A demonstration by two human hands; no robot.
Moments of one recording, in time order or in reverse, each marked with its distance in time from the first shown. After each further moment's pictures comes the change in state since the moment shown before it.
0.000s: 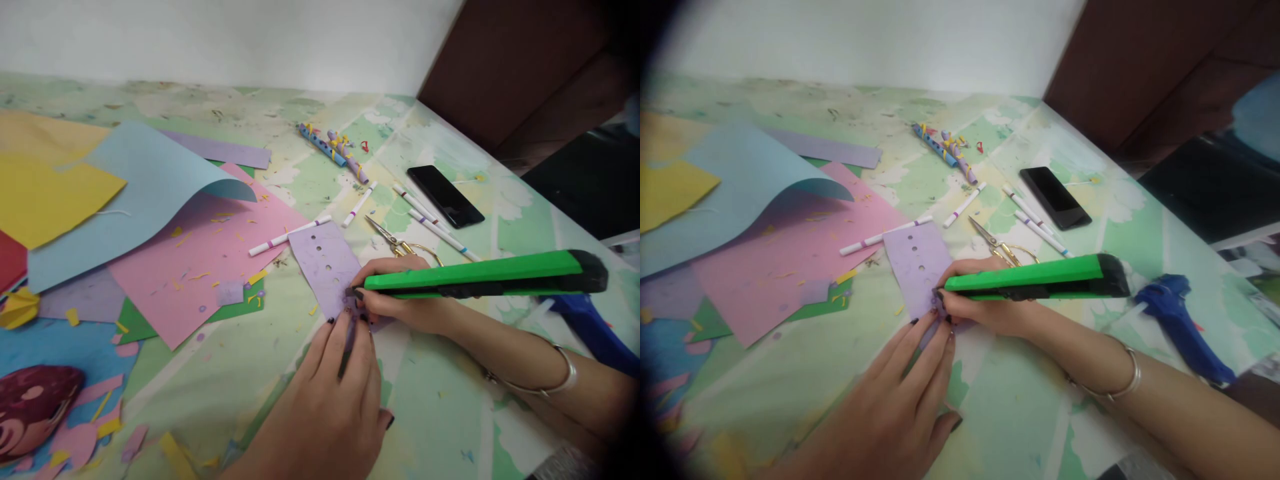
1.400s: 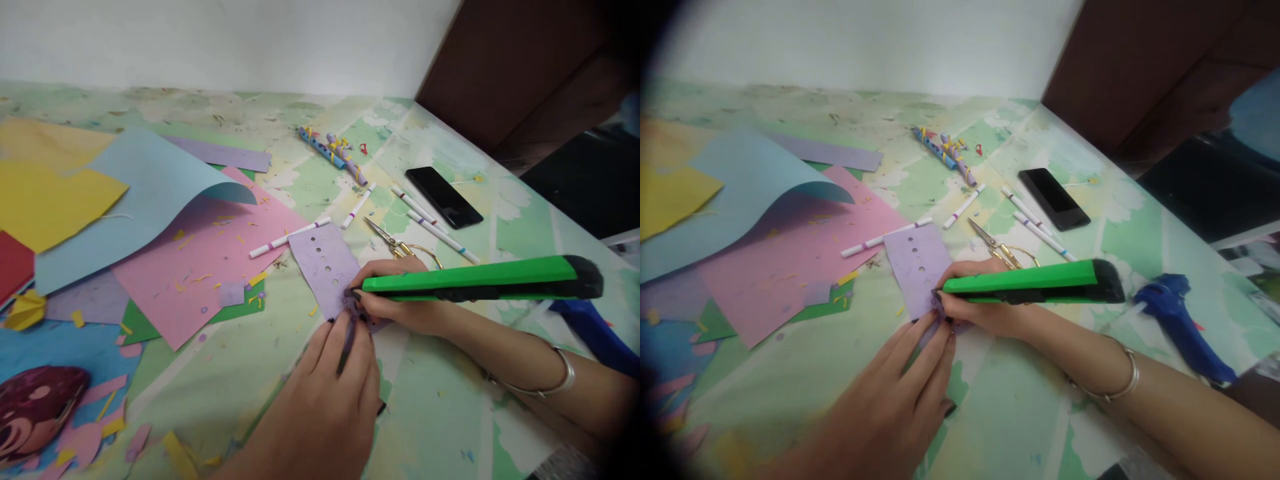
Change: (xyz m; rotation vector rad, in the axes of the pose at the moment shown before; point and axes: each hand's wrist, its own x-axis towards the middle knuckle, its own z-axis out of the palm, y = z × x) left_hand 0.000 -0.004 0.000 0.032 0.045 0.052; right_hand -0.002 -0.005 0.000 -0.101 0.023 0.020
